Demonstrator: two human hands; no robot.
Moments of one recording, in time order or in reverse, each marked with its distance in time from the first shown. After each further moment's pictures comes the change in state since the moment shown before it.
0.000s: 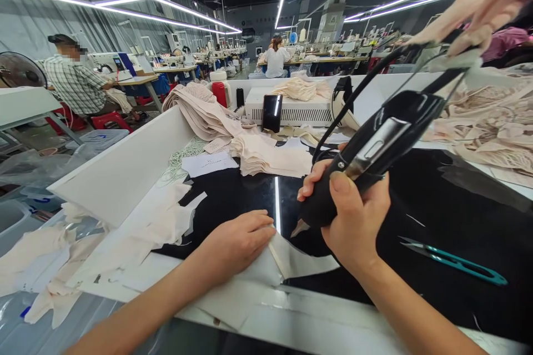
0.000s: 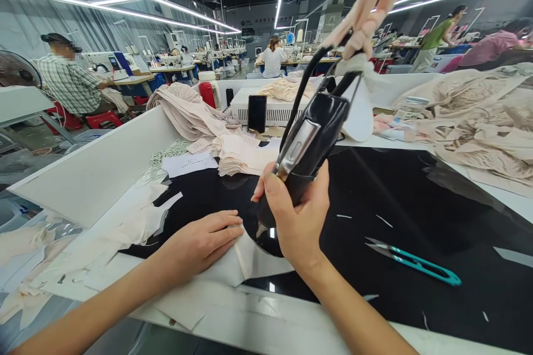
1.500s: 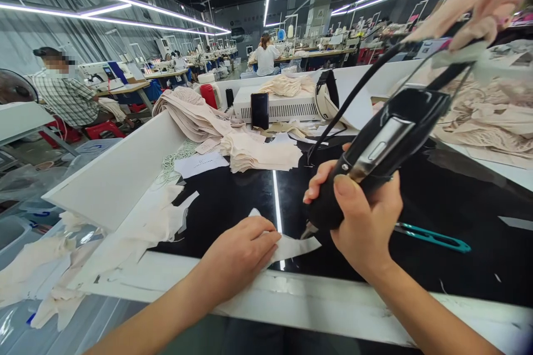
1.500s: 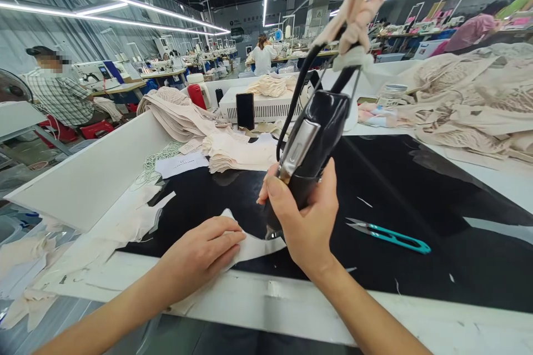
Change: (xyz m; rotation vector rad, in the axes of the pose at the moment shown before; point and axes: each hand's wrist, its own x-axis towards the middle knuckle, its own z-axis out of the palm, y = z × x) left_hand 0.013 0.040 -0.002 -0.041 0.008 -0.031; right_hand -0.012 -0.022 -0.030 -0.045 0.028 -0.028
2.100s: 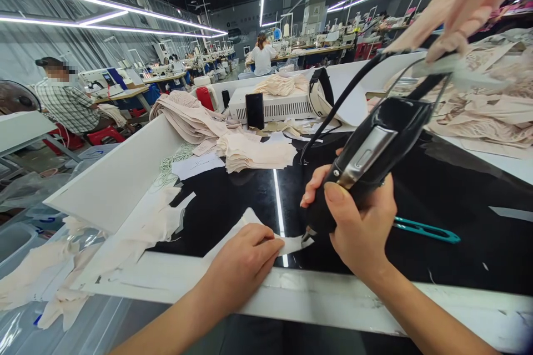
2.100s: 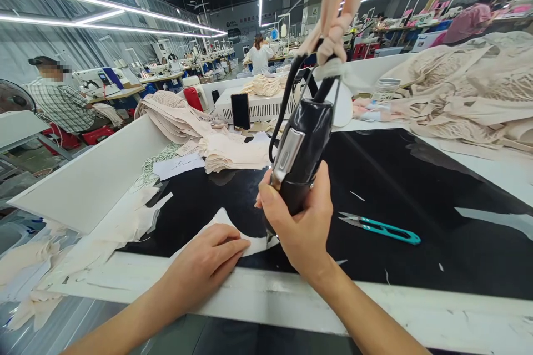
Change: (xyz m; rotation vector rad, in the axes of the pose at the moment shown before) left_hand -0.007 0.018 0.018 -0.107 -0.011 -0.135; right_hand -0.011 -0.004 -0.009 -0.089 0.075 0.020
